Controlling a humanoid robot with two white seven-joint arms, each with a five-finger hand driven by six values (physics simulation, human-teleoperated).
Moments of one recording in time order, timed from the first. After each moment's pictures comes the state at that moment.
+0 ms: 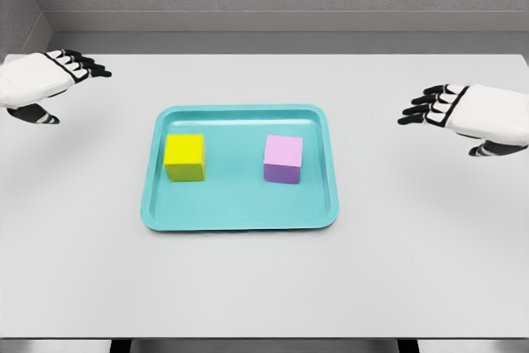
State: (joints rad) left arm -0.61 0.91 -0.51 -1.28 -0.56 -0.61 -0.28; right arm -0.55 -1.19 0.61 -1.67 0.33 -0.61 0.34
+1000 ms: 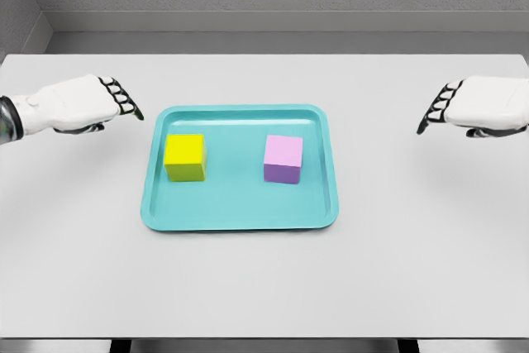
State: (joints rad) left arm -0.65 0.89 -0.65 -1.43 -0.74 -0.61 -0.28; right arm -0.80 -1.12 0.78 -1.60 0.38 -0.61 0.57
